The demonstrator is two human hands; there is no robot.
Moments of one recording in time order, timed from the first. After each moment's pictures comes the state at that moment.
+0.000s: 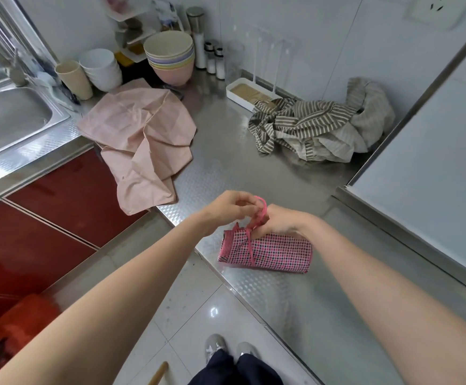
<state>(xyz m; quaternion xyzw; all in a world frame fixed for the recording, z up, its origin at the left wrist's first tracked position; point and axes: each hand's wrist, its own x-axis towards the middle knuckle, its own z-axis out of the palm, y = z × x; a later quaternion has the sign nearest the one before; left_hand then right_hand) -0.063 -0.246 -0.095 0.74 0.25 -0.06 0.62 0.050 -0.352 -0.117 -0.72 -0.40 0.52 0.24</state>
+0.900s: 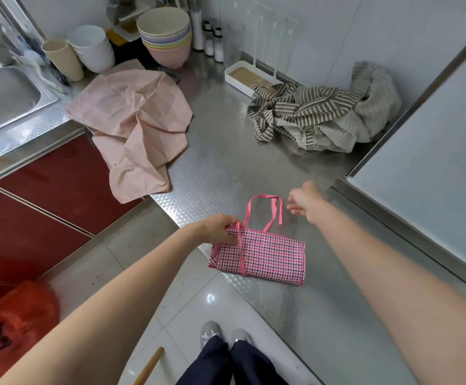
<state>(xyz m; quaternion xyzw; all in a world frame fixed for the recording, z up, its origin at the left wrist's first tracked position) -0.084 -0.249 -0.136 0.84 0.22 -0.27 0.42 0.098 -0.362 -0.141 -0.85 -0.03 0.37 0.38</state>
